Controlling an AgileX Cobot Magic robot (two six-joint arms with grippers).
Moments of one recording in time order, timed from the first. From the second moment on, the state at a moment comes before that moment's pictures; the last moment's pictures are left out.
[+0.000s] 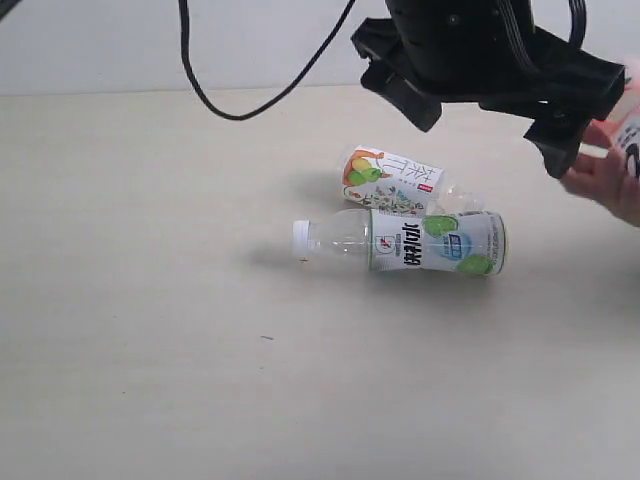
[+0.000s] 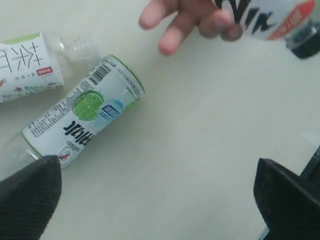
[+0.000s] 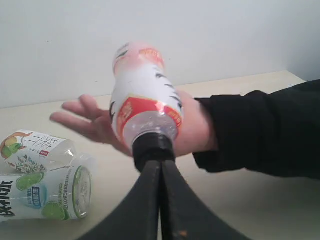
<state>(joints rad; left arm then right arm) -0.98 2.06 -2.10 -0.14 1.21 -0.09 0.13 0.01 0.00 -0.15 0.27 0.26</state>
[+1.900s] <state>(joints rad) -0.98 2.00 -2.07 -0.14 1.22 0.17 0.13 0.01 0.00 -0.15 0.27 0.26</state>
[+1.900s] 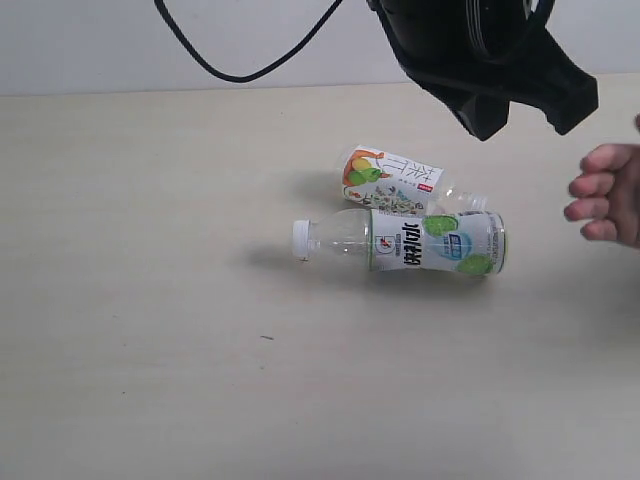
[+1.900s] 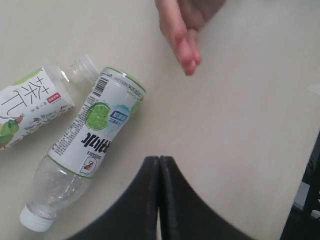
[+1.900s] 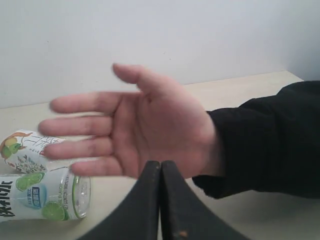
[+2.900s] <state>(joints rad) -0.98 2.00 -2.07 -0.15 1.22 0.17 0.13 0.01 0.00 -0.15 0.27 0.26</state>
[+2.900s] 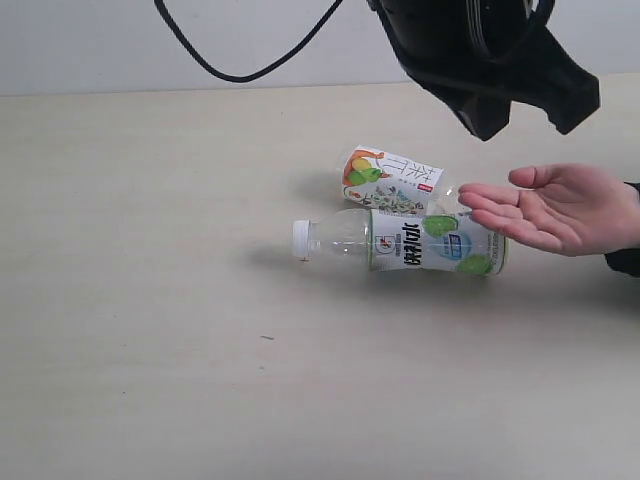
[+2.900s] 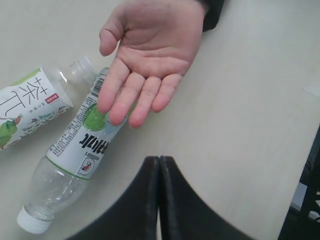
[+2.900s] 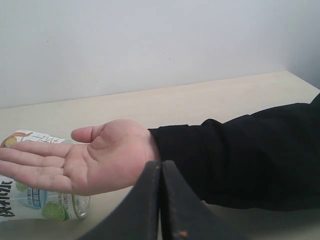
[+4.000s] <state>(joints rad) -0.87 2.19 -2.07 0.03 1.22 0.80 0.13 0.01 0.00 -0.15 0.27 0.26</state>
